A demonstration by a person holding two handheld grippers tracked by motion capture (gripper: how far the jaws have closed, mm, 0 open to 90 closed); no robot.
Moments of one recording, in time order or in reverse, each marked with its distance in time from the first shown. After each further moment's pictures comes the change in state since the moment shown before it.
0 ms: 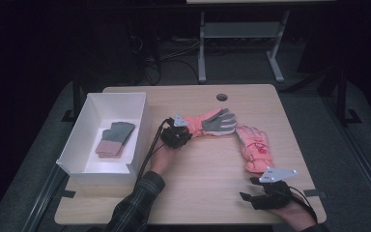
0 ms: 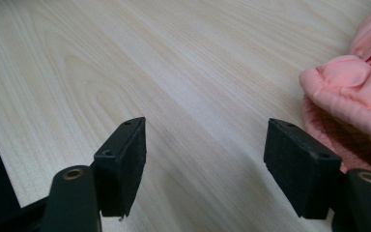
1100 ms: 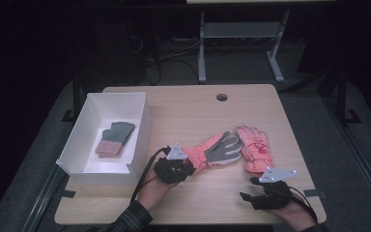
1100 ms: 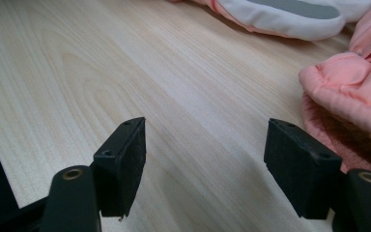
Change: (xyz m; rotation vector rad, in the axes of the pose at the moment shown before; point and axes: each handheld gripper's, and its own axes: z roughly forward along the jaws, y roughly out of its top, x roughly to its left) left arm -0.072 -0.035 -0.083 0.033 -0.202 0.052; right arm 0.000 0.000 0.000 0.008 -0.007 0.002
